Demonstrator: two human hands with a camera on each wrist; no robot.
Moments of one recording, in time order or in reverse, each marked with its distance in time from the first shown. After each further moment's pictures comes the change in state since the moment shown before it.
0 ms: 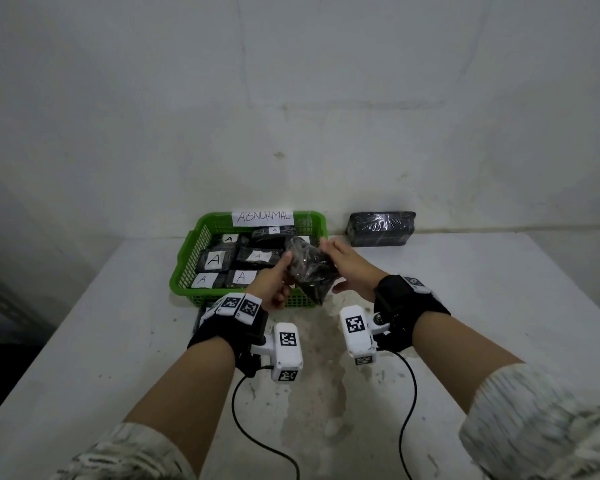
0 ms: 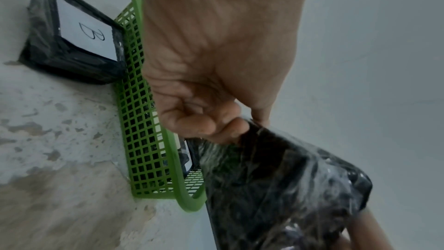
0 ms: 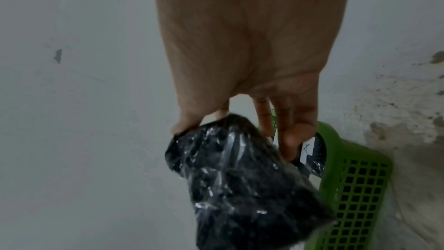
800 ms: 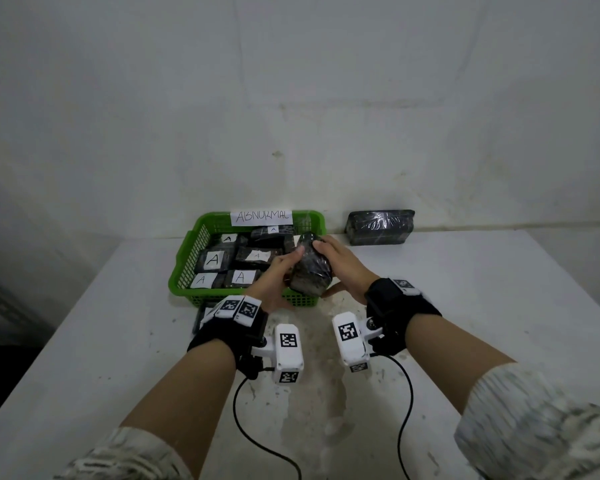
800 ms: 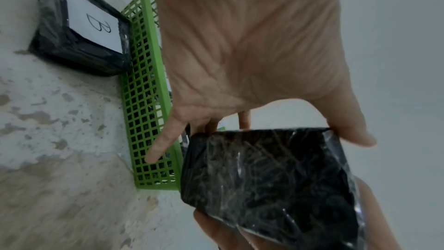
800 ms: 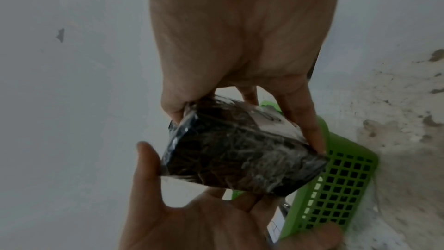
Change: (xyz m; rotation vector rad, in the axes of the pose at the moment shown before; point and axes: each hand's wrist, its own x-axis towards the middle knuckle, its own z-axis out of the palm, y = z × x) left_hand -0.021 0.011 0.011 -0.222 -0.222 0.052; right_hand 0.000 -0.001 0.012 0.058 0.063 -0.071
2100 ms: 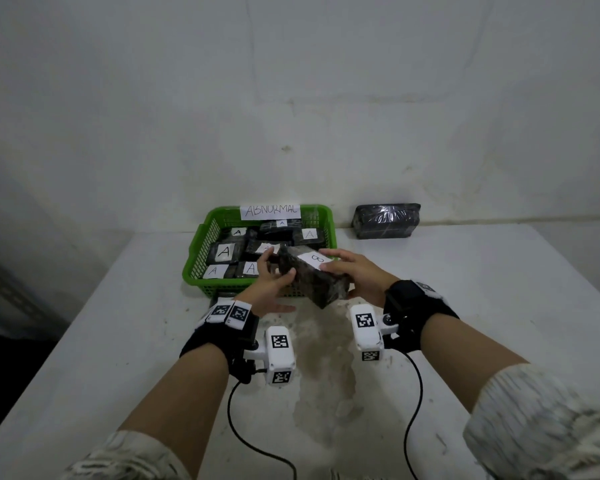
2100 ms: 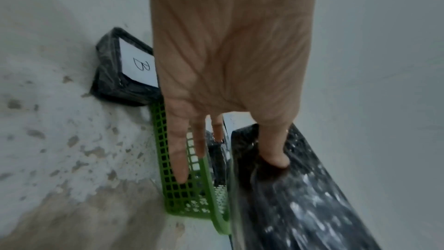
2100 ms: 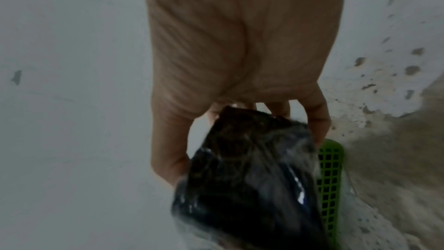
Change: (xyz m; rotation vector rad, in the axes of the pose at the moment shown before) left_hand -0.021 -0.025 -0.039 0.118 0.081 0.057; right_hand -0.018 0.020 -0.005 0.046 -0.097 0.167
